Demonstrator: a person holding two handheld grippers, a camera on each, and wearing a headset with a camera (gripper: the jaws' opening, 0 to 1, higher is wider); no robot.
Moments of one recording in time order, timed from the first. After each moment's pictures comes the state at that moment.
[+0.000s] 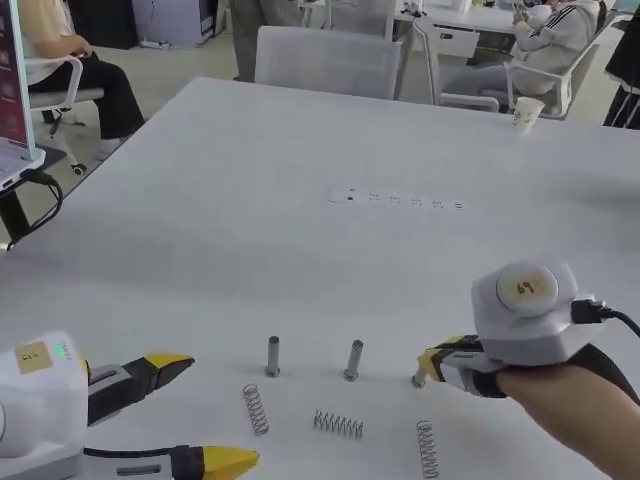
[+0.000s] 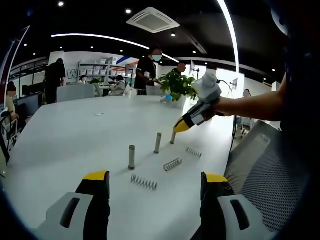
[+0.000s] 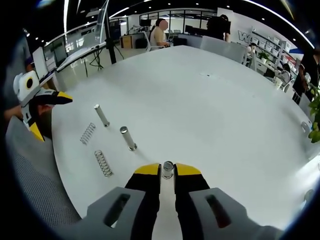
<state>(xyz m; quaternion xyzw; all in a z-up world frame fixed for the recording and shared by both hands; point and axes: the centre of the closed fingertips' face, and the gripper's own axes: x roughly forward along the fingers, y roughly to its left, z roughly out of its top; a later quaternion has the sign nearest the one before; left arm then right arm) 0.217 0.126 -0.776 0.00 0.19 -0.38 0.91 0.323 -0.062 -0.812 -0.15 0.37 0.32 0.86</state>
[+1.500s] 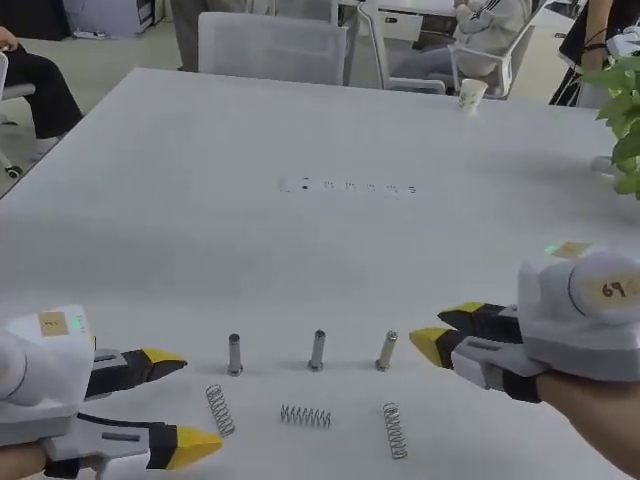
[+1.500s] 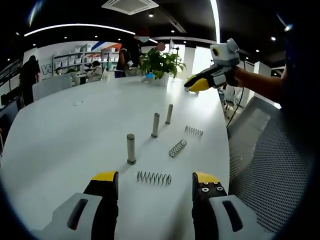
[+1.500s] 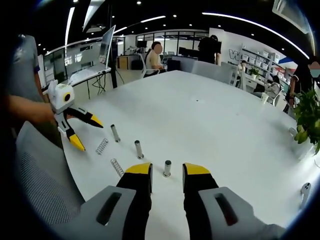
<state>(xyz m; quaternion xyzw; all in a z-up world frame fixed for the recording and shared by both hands) 0.245 0.115 -0.816 0.08 0.25 -0.46 0.85 0.288 -0.083 -0.744 -0.13 0.27 0.31 0.90</state>
